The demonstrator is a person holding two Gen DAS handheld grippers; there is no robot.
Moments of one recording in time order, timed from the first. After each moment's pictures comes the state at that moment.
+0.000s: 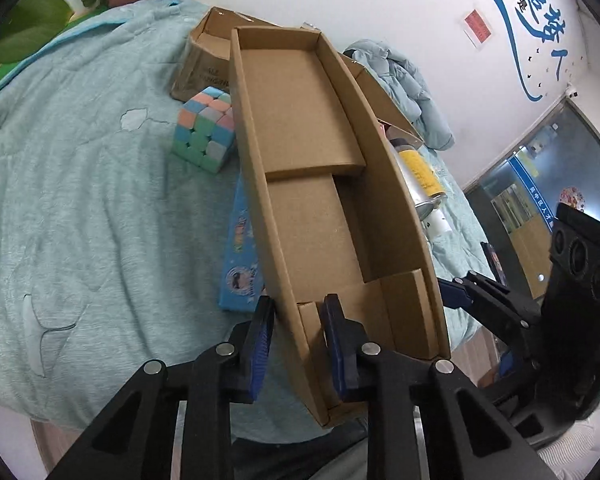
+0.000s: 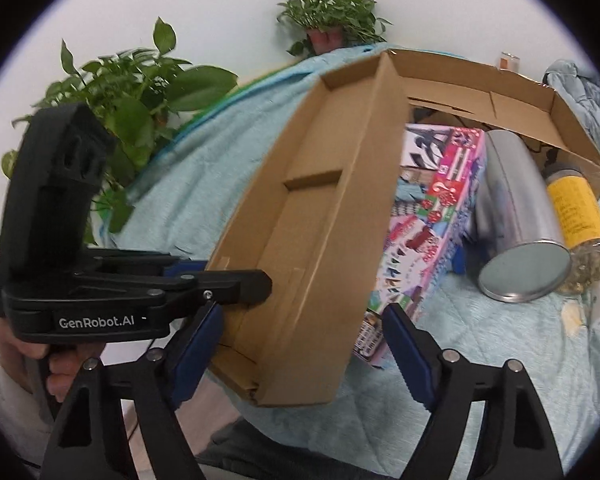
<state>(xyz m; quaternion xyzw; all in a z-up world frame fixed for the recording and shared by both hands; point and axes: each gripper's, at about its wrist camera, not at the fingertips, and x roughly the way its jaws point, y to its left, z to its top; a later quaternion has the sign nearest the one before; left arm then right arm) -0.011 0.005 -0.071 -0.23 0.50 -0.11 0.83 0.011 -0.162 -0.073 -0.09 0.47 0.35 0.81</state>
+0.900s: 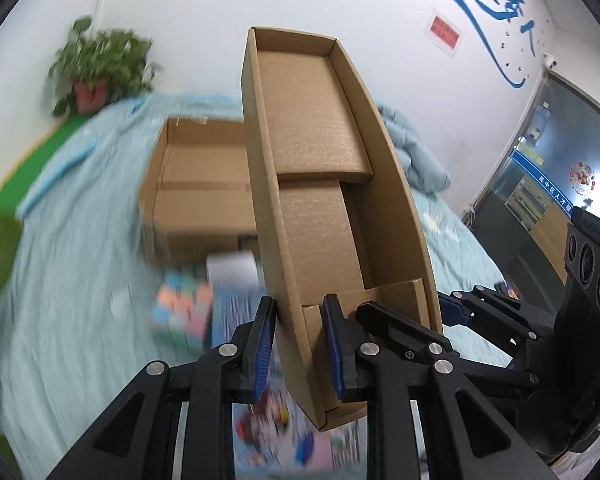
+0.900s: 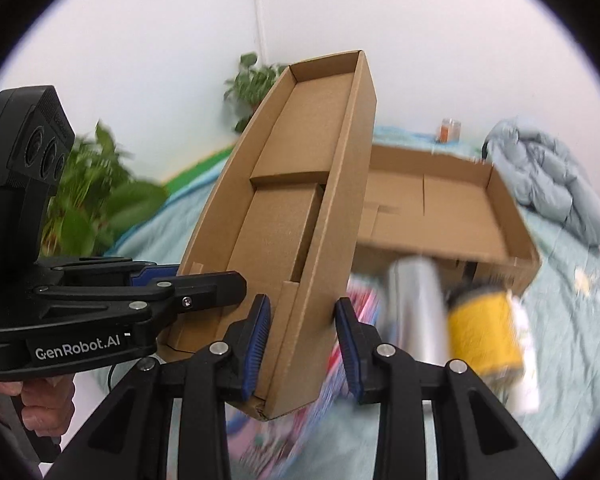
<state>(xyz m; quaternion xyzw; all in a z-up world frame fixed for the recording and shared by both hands) 0.078 -0.040 0.050 -0.09 0.43 -0.08 0.90 0.094 -0.176 -0.002 -0.07 0.36 0.28 0.89</state>
